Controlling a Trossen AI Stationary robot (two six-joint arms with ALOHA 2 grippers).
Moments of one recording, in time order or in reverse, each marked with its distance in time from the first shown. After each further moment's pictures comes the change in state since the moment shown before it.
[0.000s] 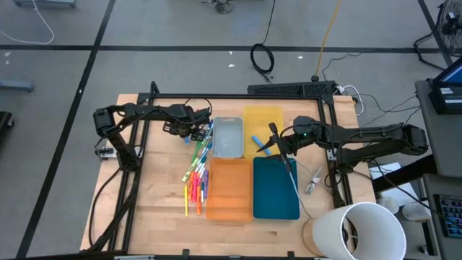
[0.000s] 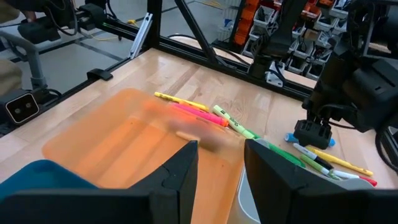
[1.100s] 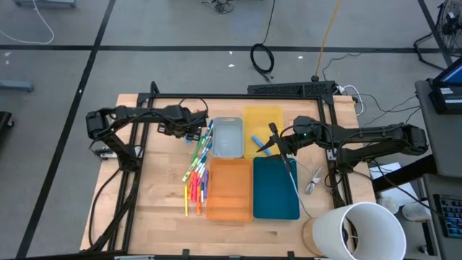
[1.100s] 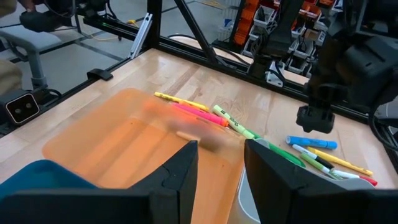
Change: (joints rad) left arm -0.046 -0.091 -0.003 -0.111 -0.091 -0.135; right arm 0.000 0.000 0.000 -0.001 0.000 0.001
